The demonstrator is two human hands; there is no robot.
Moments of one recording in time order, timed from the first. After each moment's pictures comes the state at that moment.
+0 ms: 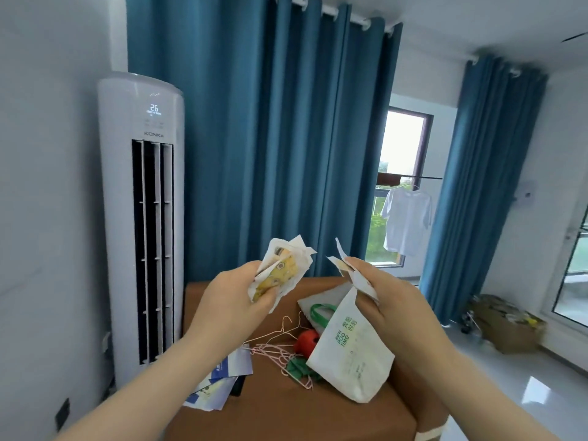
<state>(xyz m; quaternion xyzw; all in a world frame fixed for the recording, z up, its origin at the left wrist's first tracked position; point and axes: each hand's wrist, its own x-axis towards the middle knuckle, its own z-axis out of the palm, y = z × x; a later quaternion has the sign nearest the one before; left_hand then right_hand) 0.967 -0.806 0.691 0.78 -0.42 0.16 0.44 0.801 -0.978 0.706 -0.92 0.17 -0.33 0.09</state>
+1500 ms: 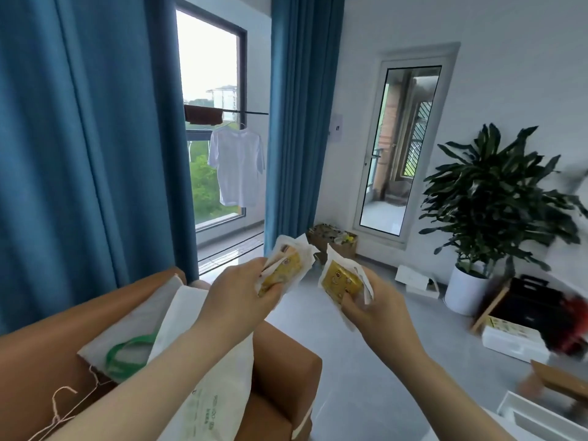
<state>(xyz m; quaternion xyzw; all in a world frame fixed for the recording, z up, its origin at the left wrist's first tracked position) 1.037 -1.444 0.635 0.65 -0.66 -0.04 0.38 0.827 -1.481 0.615 -0.74 0.49 -0.42 0.20</state>
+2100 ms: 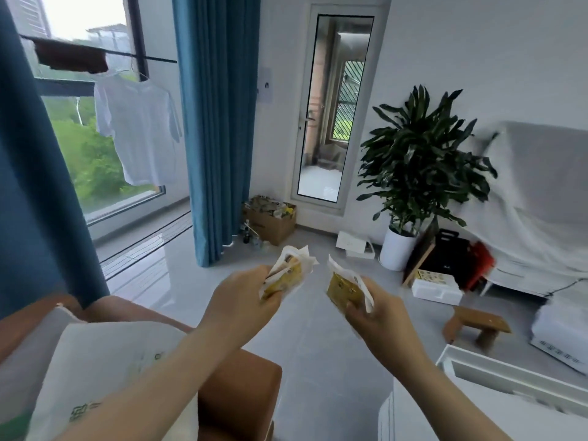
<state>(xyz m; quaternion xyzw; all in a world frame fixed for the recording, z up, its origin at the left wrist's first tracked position) 1.032 -1.695 0.576 0.56 -0.76 -0.08 0.31 0.806 -1.658 0.561 -0.66 0.62 -0.39 0.15</state>
